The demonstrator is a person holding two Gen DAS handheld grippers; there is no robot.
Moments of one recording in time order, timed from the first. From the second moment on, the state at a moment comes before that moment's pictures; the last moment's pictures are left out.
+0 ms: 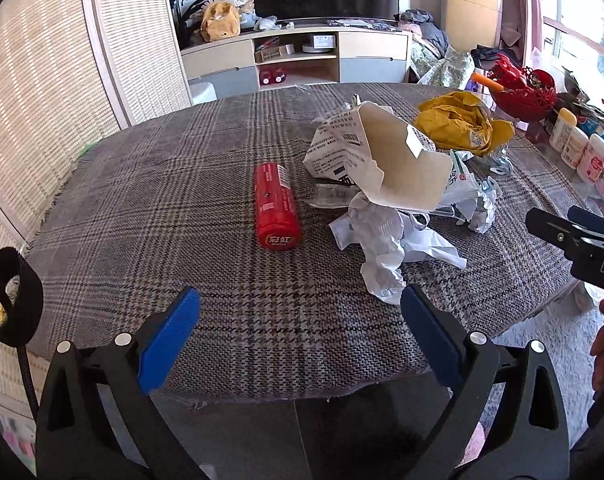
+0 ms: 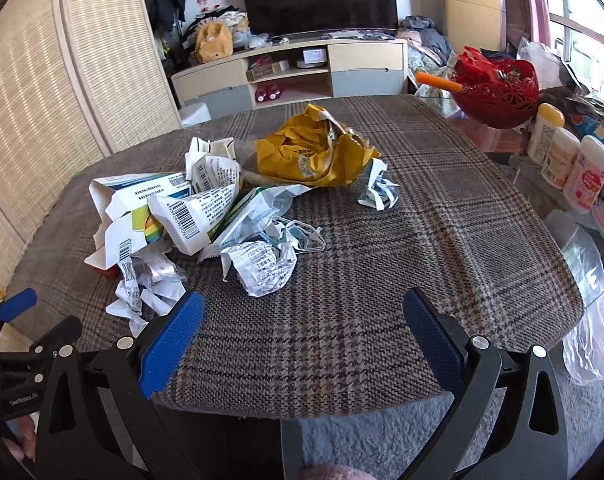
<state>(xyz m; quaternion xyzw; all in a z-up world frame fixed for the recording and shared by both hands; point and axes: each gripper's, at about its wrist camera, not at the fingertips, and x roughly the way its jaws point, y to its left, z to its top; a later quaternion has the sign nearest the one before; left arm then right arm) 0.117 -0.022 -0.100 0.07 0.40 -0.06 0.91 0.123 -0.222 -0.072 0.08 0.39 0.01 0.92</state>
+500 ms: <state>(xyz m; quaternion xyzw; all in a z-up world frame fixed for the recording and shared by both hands) 0.142 -0.040 -0.115 0.06 0.42 -0.12 0.90 0.155 -0.207 -0.095 0.07 0.42 0.06 0.90</state>
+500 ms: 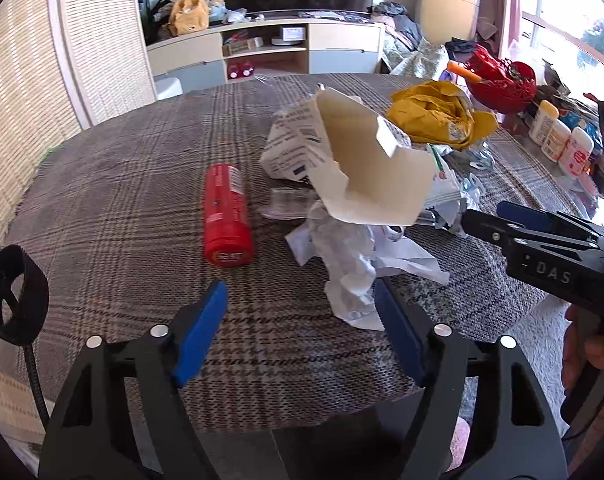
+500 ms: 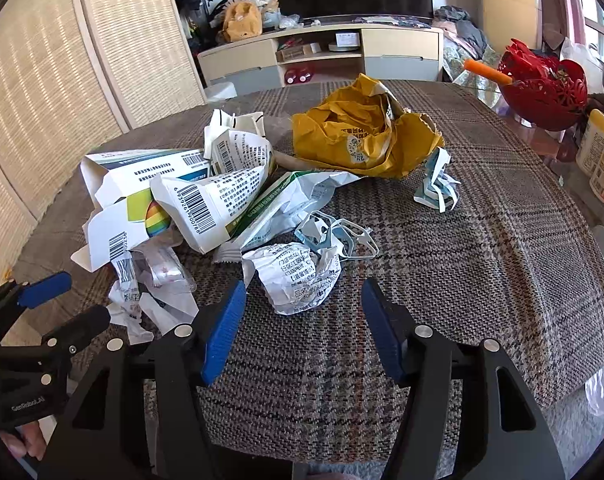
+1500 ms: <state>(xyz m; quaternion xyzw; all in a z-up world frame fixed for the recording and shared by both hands) 0.085 -0.025 -0.096 0.05 0.42 -0.14 0.90 0.080 -0.203 -0.055 0.06 0.39 0.09 0.91</state>
